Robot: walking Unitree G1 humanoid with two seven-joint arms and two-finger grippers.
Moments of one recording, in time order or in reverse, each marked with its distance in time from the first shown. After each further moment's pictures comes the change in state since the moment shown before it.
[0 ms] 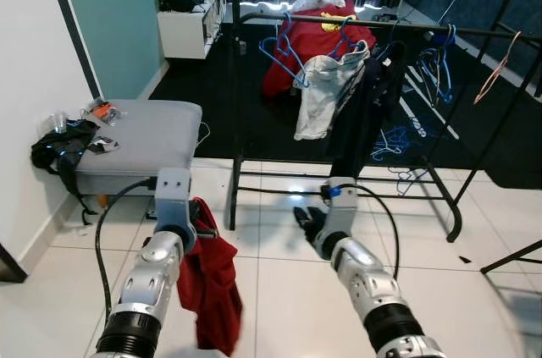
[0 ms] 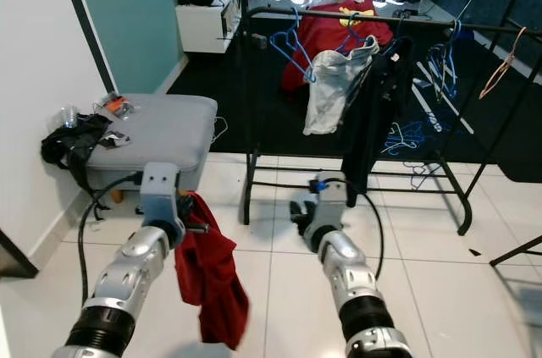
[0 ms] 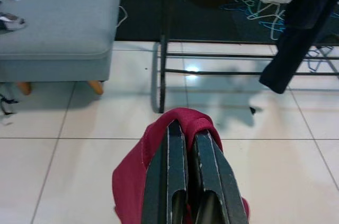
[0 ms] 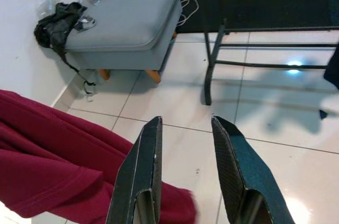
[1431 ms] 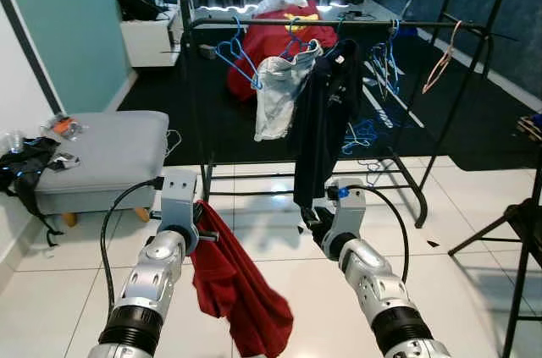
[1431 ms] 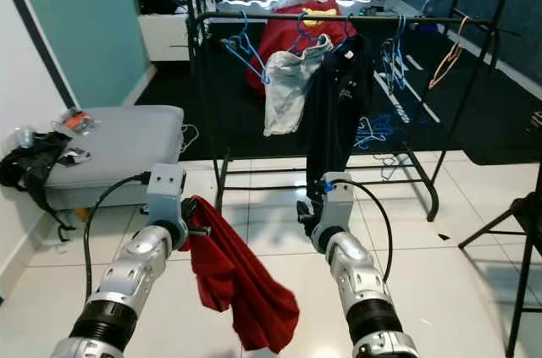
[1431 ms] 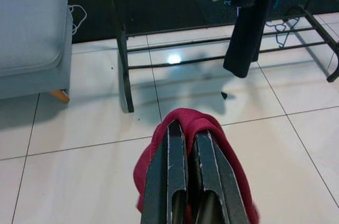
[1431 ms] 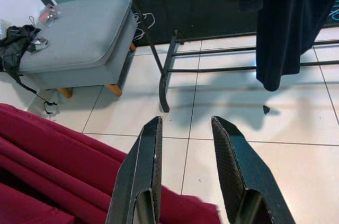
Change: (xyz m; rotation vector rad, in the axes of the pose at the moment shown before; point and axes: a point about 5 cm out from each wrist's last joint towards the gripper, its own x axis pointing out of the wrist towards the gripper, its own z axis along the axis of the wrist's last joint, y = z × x) left arm 0.005 -0.003 -0.006 0.043 0.045 -0.005; right arm -0.006 -0.013 0.003 -0.021 -0.014 -0.030
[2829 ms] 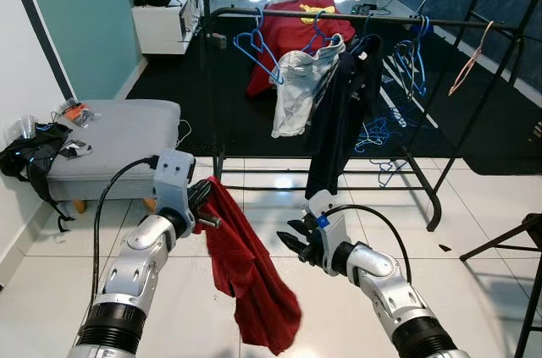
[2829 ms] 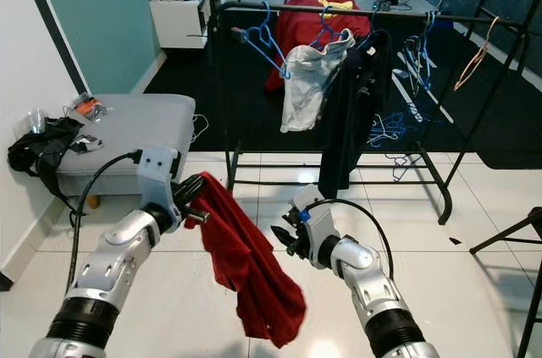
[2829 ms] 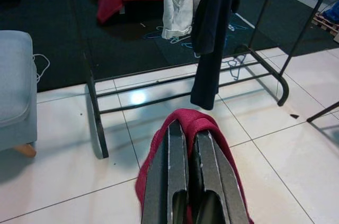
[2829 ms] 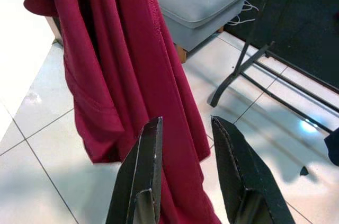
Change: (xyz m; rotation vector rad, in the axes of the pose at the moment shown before) left arm -0.009 0.005 0.036 0.018 -0.191 -0.242; right arm -0.018 0.013 -0.002 -0.424 0.046 0.441
